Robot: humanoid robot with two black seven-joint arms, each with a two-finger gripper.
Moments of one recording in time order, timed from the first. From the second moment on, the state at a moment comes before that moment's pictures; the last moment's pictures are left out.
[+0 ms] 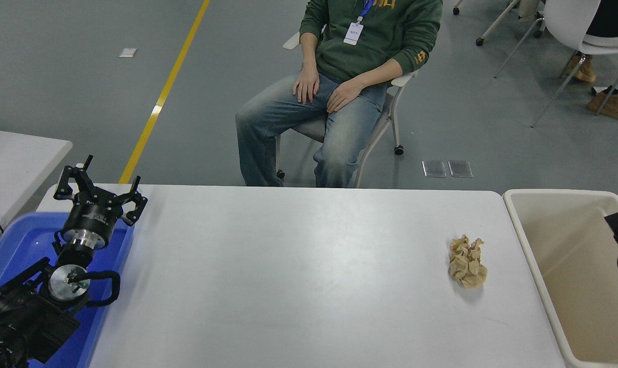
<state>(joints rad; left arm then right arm) -0.55 0.37 -0.86 -0.44 -0.20 -0.59 -0.43 0.63 -0.66 0.34 0.54 -0.51 -0.32 0.16</state>
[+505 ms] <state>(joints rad) -0.55 0.37 -0.86 -0.44 -0.20 -0.59 -0.43 0.50 -0.70 0.77 0.81 -0.50 -0.30 0.16</state>
